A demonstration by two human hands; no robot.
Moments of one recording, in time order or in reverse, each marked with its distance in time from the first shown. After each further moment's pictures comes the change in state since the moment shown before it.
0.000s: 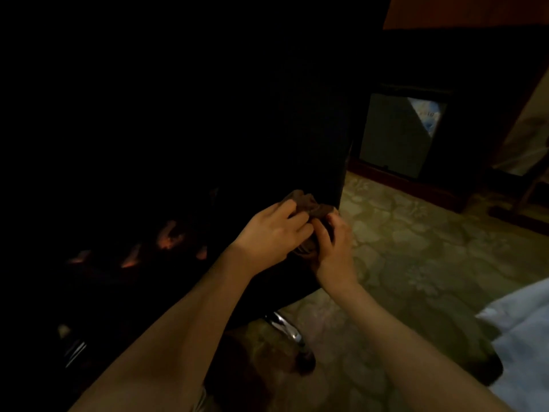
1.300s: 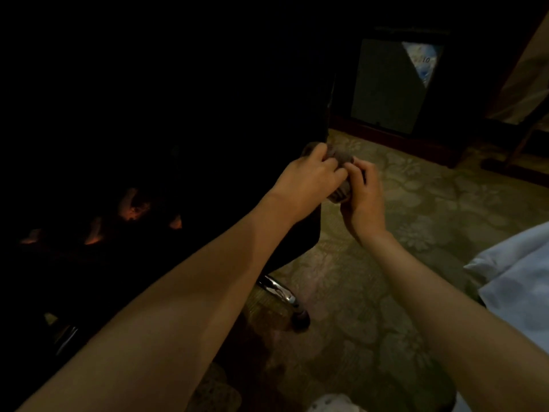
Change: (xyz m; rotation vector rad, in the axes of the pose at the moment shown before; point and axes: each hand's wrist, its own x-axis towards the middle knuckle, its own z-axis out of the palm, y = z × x) left_hand 0.080 0.045 0.010 -0.010 -0.241 -0.142; right_hand 0.004 0.062 -0.038 0.211 -0.073 0.450
